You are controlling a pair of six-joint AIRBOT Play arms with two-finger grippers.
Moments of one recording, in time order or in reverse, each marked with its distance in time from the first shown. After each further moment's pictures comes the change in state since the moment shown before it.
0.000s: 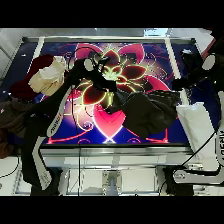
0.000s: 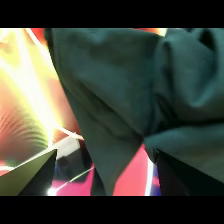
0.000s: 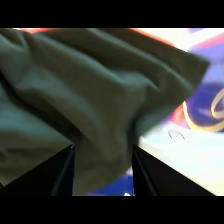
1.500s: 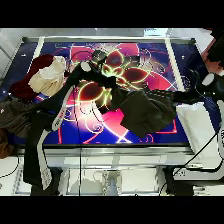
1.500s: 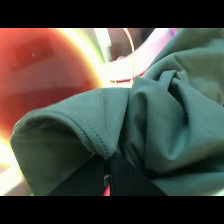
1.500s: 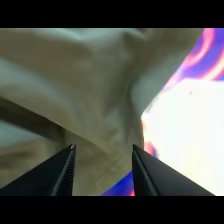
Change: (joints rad) left arm 0.080 -0.116 0.068 -0.336 0.099 0.126; right arm -0.205 -0.038 -0.288 0.180 -0.156 0.138
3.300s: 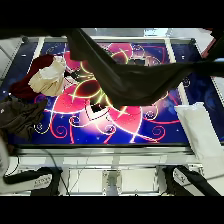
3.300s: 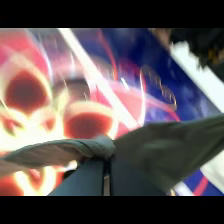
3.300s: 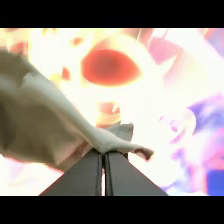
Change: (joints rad) left arm 0.214 0.813 0.005 0.188 -0.024 0.042; right arm 0.058 0.483 0.320 0.255 0.056 -0.202
